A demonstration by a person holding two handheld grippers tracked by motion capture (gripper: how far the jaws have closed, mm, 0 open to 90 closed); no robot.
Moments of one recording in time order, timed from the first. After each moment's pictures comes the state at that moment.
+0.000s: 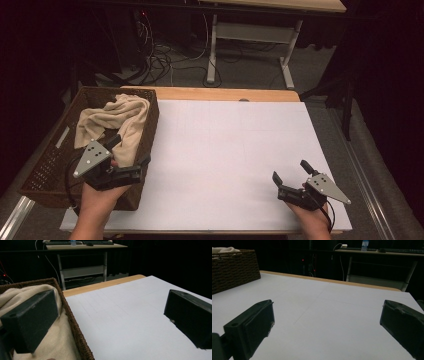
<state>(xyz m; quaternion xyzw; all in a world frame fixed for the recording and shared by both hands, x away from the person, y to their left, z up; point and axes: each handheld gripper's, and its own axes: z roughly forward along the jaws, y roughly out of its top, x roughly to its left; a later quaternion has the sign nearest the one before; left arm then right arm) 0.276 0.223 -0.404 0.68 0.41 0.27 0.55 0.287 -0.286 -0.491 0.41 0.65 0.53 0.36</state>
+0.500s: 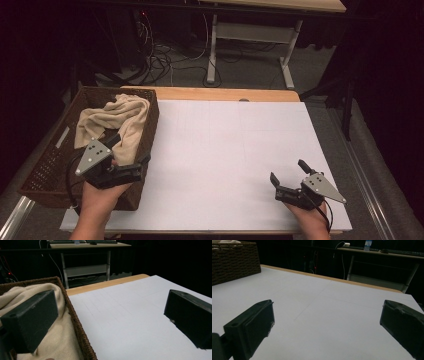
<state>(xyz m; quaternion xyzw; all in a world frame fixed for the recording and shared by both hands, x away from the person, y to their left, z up) 0.277 0.224 -0.402 0.68 0.42 0.28 0.53 0.290 -0.281 -0.494 0.40 0.67 0.51 0.37</state>
